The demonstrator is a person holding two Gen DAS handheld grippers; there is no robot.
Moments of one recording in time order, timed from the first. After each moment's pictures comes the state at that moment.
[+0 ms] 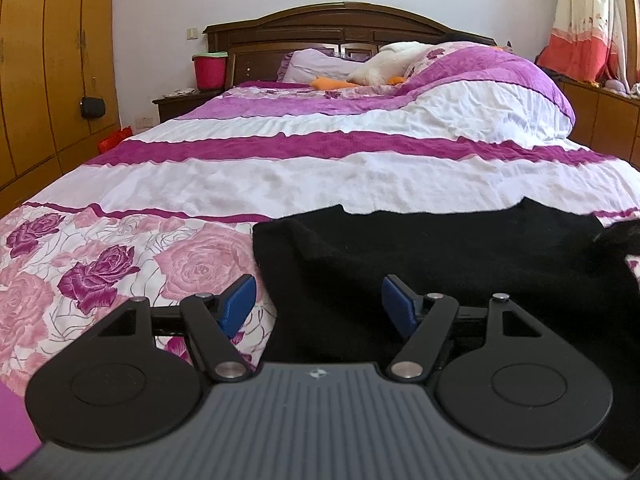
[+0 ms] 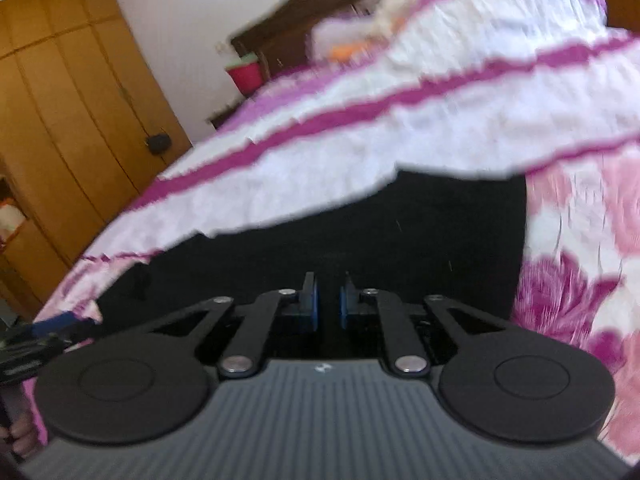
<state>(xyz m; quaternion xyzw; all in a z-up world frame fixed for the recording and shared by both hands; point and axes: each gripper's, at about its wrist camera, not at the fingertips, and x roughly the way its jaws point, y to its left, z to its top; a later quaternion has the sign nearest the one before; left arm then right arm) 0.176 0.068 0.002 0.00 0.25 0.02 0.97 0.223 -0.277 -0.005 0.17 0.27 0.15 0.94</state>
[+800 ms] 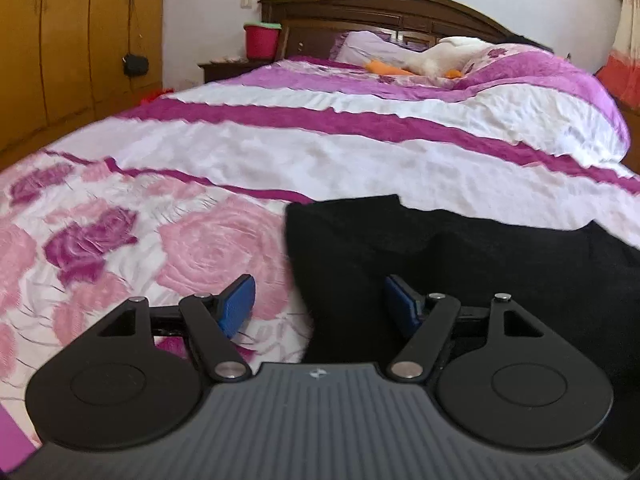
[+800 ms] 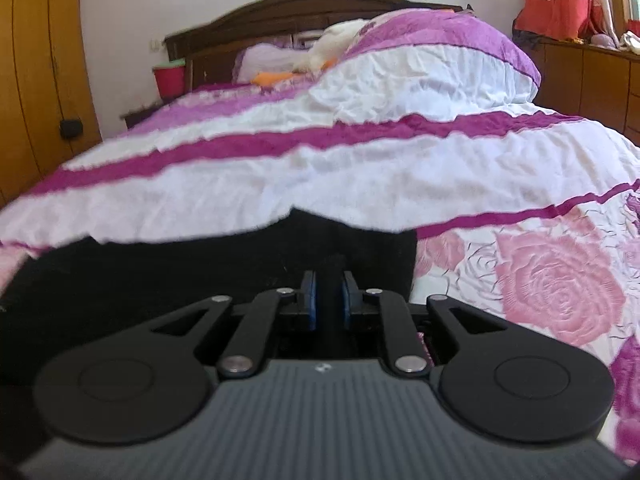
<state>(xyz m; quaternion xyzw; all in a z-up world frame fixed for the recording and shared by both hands) 0.233 0.088 -0.031 -0.05 0.28 0.09 0.96 0.223 -0.283 -0.004 0.07 0.27 0.00 0.96</state>
